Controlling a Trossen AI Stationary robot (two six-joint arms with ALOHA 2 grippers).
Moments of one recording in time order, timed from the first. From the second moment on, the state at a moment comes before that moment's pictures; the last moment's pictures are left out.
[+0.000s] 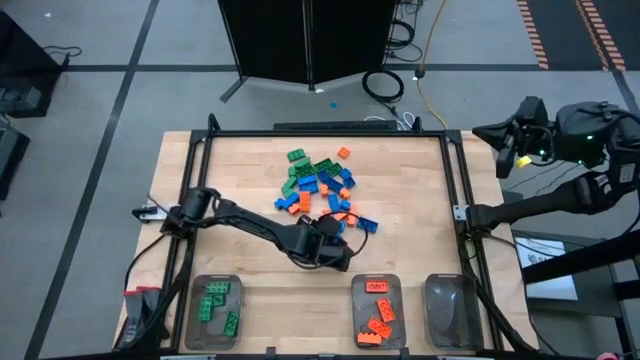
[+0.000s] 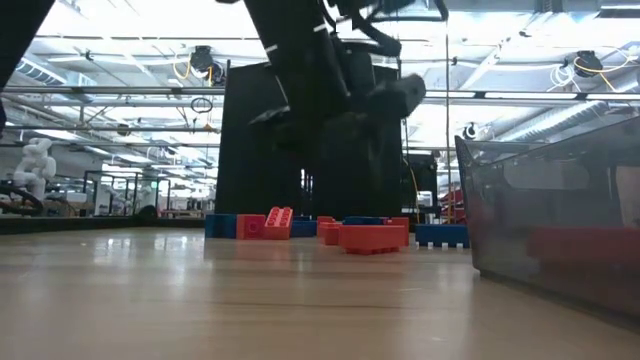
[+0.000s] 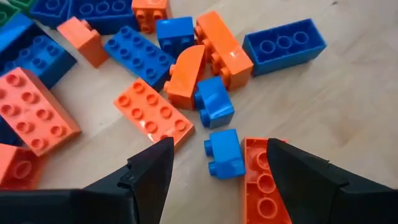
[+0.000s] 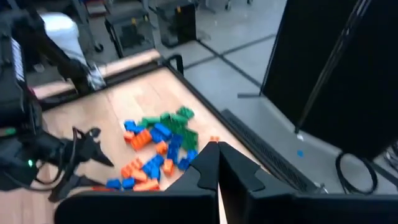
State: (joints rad) left arm -0.25 2.14 1.63 -0.71 -0.59 -1.06; right arm -0.05 0.91 1.84 -1.45 0.45 0.32
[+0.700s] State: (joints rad) left arm -0.22 2.16 1.63 -0.65 -0.24 -1.19; right arm -0.05 0.94 1.68 -1.43 0.39 0.30
